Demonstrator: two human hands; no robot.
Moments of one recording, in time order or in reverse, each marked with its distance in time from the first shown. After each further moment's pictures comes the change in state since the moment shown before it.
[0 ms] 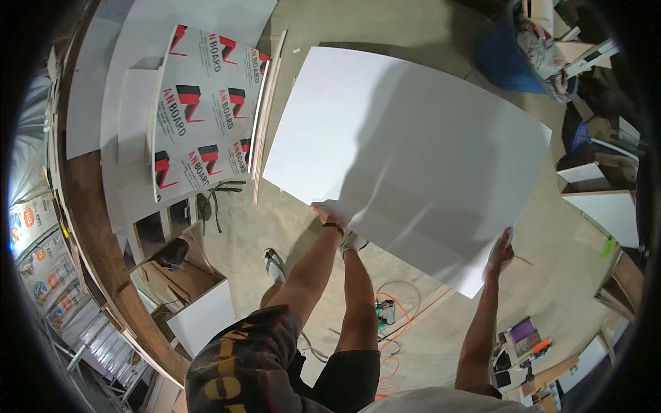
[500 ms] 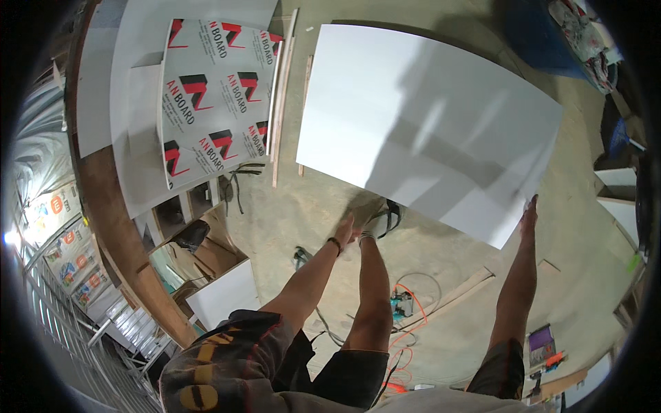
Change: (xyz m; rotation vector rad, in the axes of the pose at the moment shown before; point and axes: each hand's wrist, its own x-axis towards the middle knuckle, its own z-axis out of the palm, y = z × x) left_hand -0.039 -0.028 -0.090 0.956 -0.050 -0.229; right_hand 0.230 0.128 0.129 0.142 -0.350 0.338
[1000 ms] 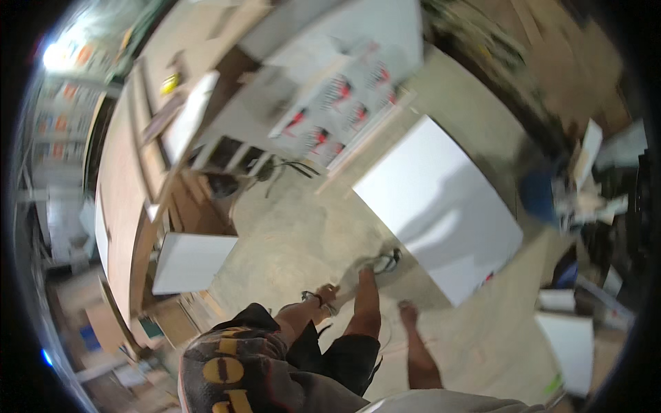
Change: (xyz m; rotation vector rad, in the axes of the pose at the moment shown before) left_hand -0.192 -0.185 -0.096 0.559 -0.007 0.258; right_hand -0.396 0.175 0.117 -1.121 -0.732 -0.559
